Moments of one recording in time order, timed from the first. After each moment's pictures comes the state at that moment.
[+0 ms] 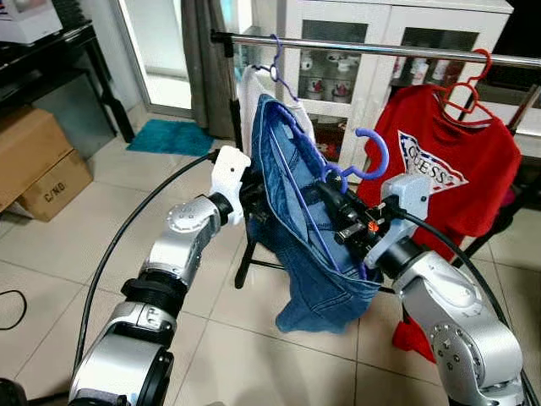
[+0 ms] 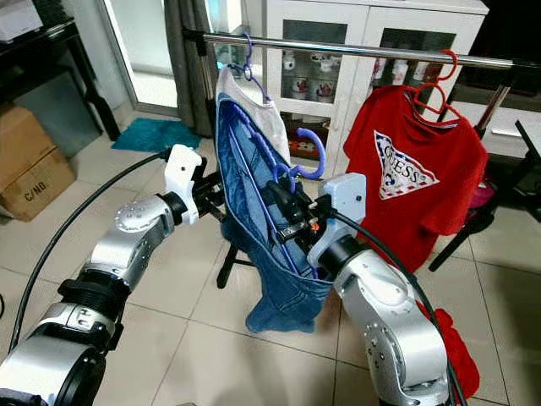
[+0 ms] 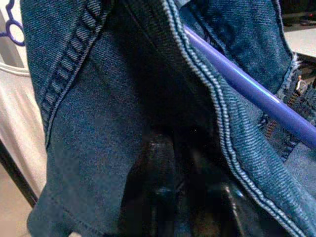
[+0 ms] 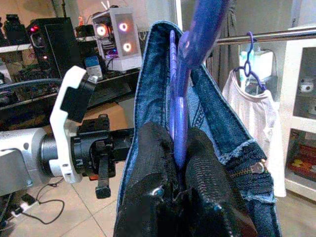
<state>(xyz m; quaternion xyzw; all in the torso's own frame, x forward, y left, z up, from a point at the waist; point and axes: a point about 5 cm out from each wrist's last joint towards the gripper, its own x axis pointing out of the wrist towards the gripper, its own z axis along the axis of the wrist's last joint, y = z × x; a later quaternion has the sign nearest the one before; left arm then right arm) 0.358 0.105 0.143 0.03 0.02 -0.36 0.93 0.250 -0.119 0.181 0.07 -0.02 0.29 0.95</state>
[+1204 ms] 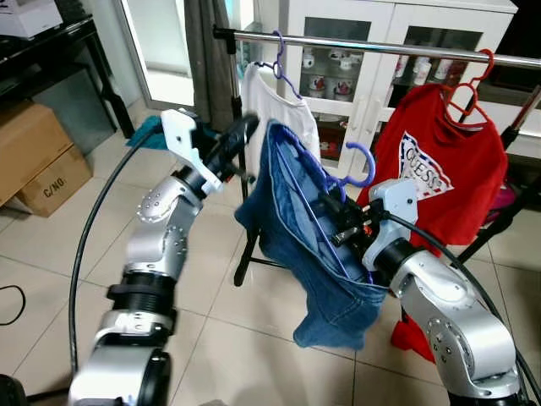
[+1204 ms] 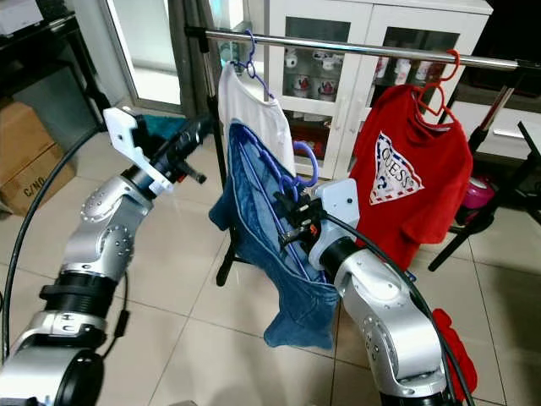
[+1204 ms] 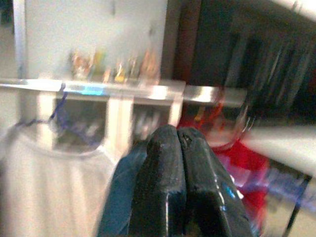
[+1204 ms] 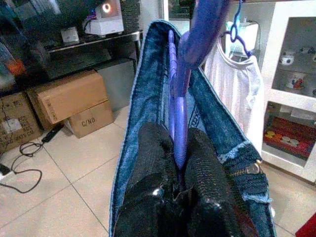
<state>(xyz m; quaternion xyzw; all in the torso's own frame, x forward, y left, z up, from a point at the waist) 0.355 0.131 0.187 -0.04 -0.11 -0.33 0.94 0.259 -0.123 0.163 0.03 0.03 0.26 0.97</state>
